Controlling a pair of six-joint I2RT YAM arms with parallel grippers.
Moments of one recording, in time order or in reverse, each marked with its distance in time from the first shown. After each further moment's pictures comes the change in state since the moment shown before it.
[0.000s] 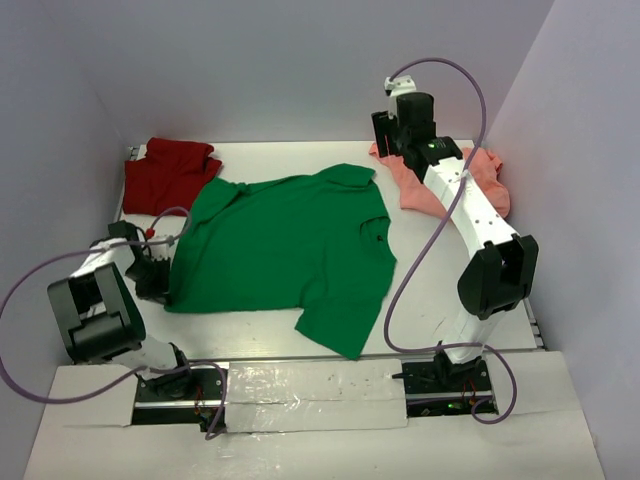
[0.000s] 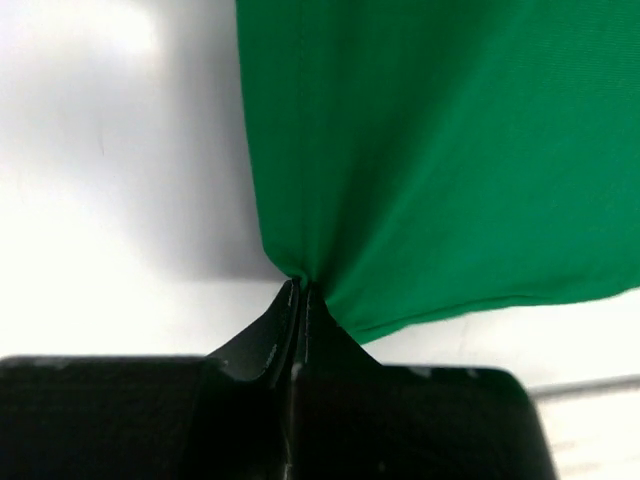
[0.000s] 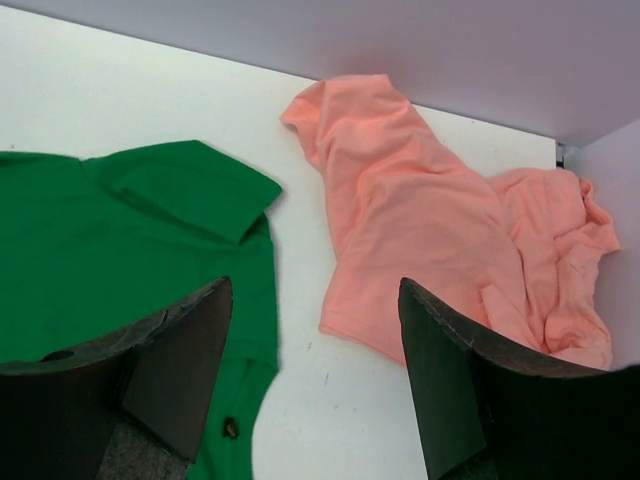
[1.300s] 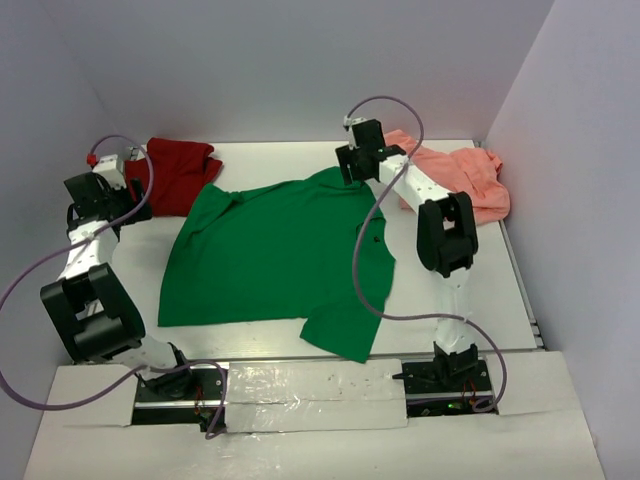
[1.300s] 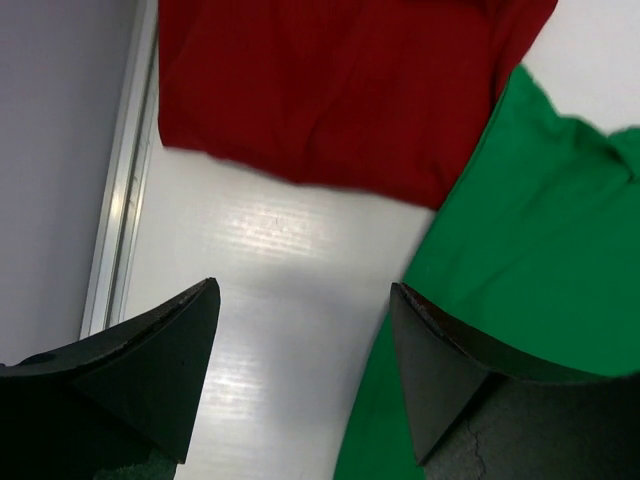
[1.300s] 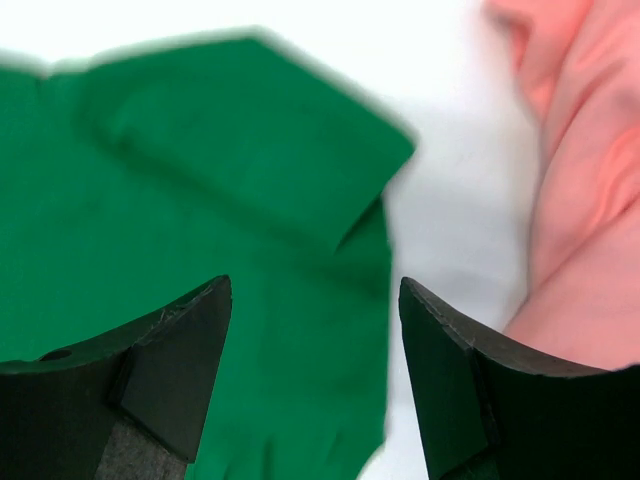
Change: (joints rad) left arm 0.067 -0.017 0.233 0.565 0.093 -0.216; right arm 0.064 0.428 0.116 -0.012 -0.135 0.085
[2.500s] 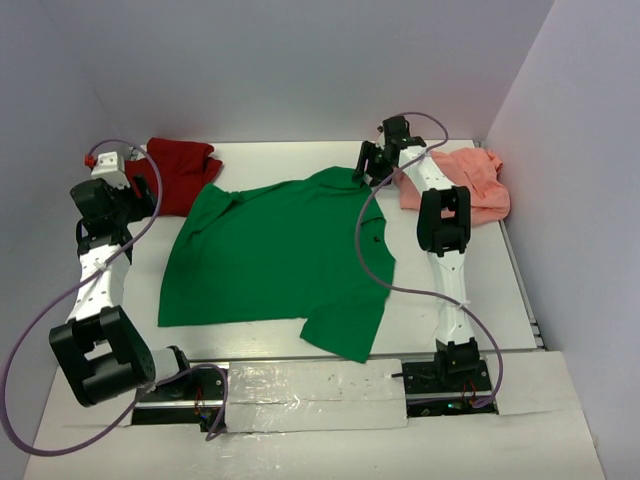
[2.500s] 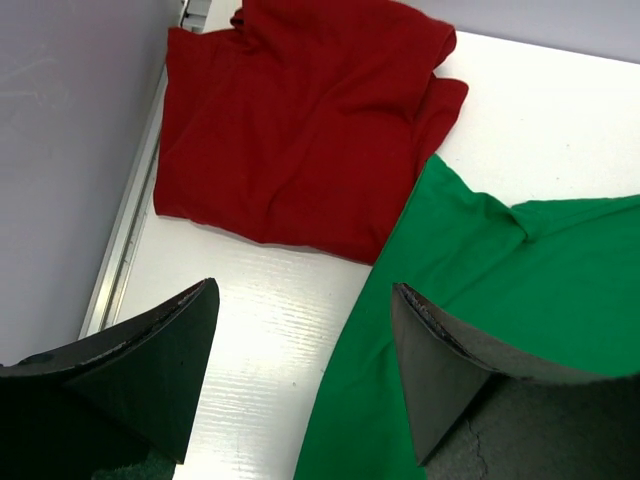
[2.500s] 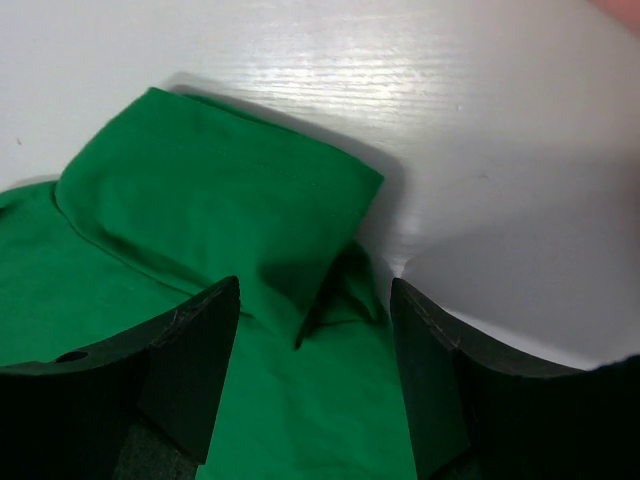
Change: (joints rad) left arm -0.071 -0.225 -0.182 0.238 -0.039 -0.114; right arm -0.201 0.376 0.445 -0.226 -0.425 0.406
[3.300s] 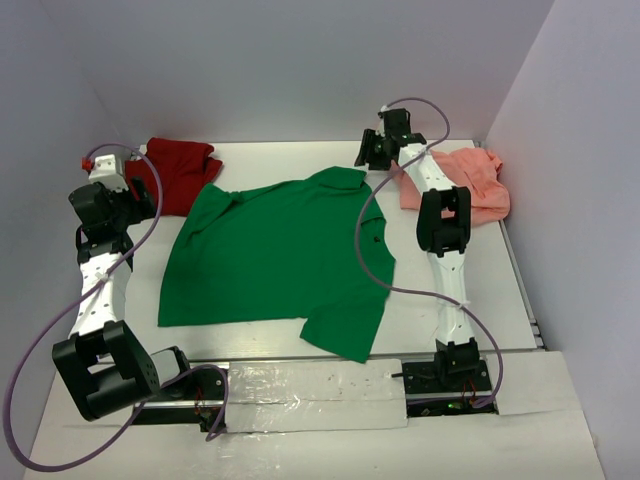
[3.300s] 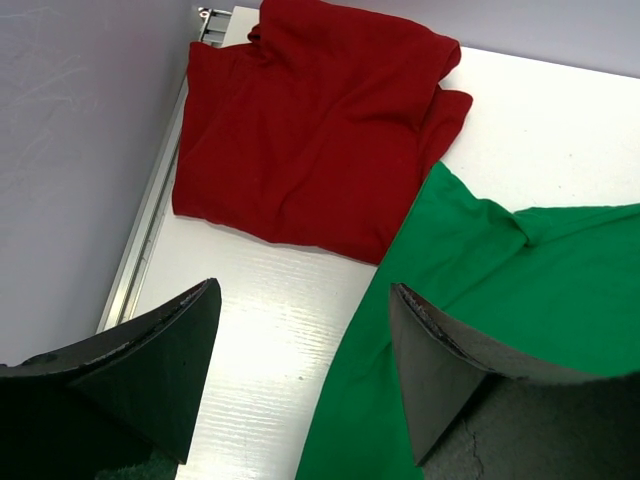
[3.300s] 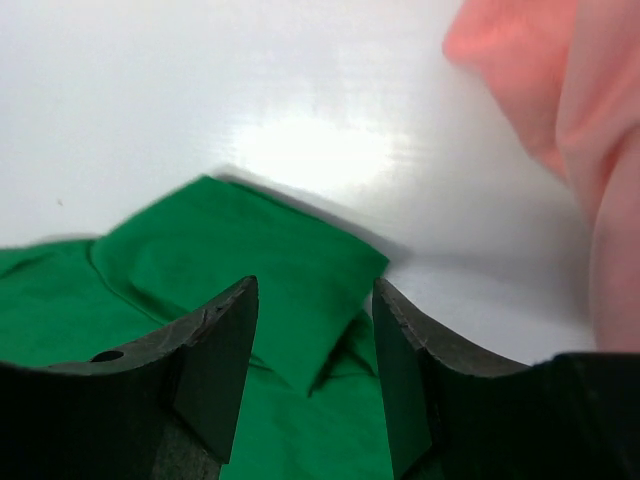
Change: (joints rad) left arm -0.001 -0.094 -0.043 0.000 -0.027 0.001; right arm 0.008 -0.009 0.004 0.119 0.064 -0.042
